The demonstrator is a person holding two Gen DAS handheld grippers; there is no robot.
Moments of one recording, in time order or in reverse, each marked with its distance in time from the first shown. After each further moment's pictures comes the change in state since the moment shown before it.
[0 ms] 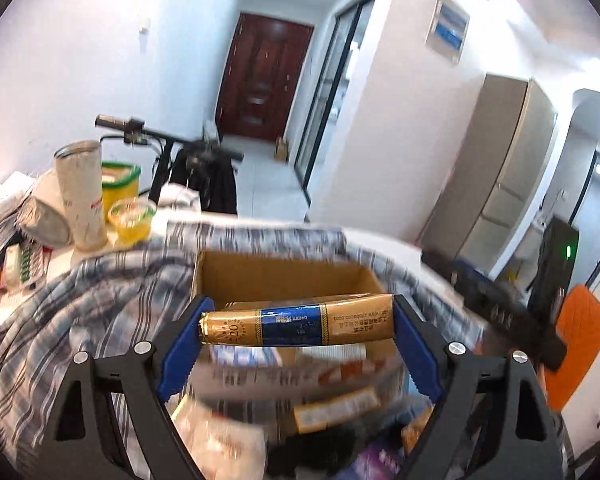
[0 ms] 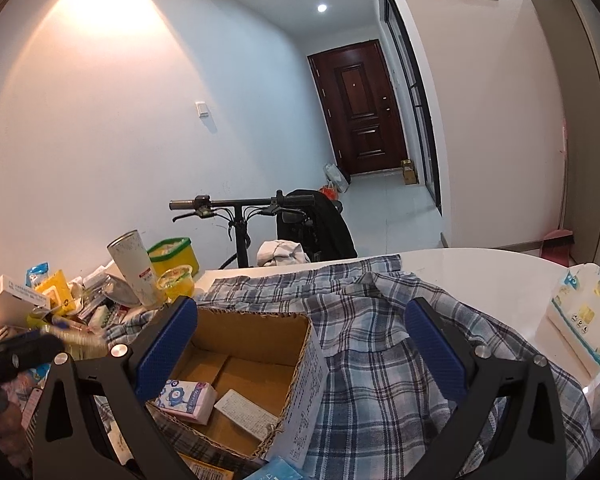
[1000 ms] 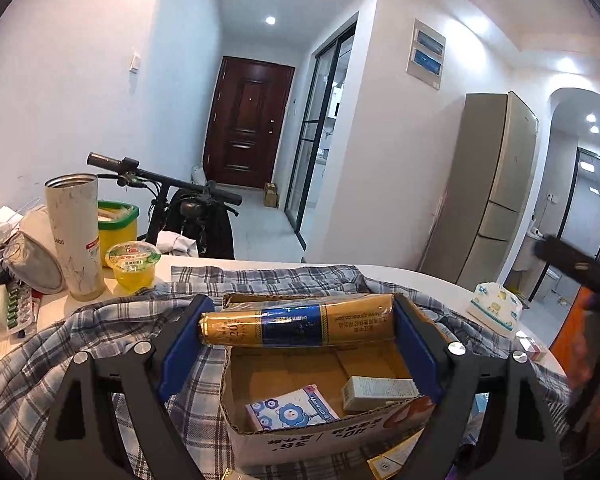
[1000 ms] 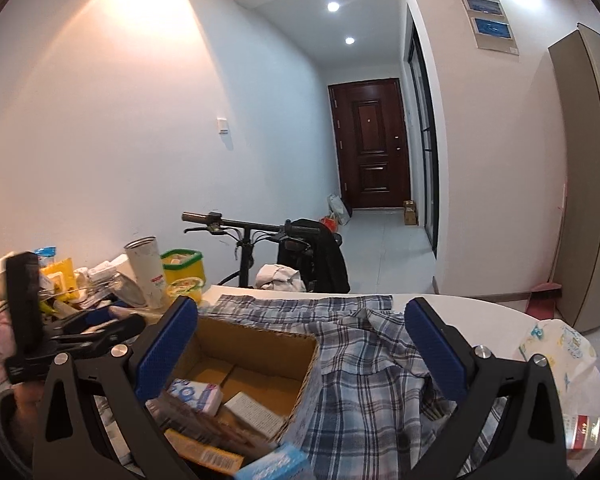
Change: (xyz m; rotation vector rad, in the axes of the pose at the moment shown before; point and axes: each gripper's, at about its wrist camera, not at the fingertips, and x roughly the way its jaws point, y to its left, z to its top) left arm 0.033 0.053 -0.009 0.070 -0.154 -0.036; right arm -0.066 0.032 0.016 -0.145 -0.101 -0.009
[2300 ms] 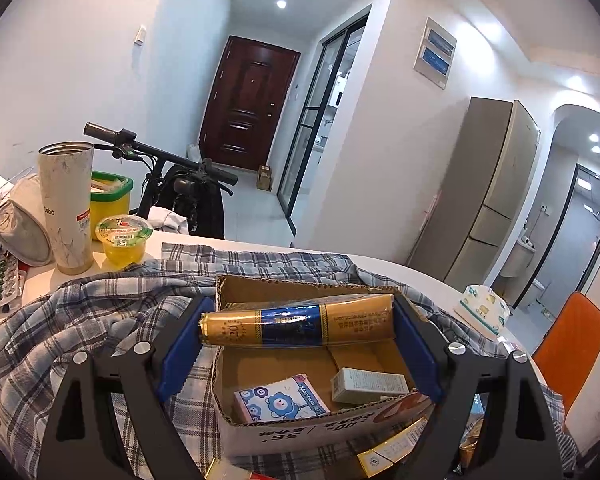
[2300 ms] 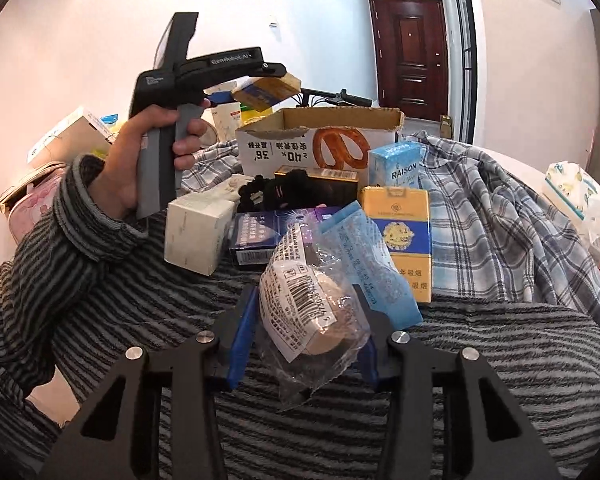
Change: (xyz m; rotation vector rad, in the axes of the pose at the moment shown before) left arm 0.007 0.006 -0.003 -0.076 0.049 -0.042; right arm -0.099 0.080 -0.174 -0.056 0.357 0.108
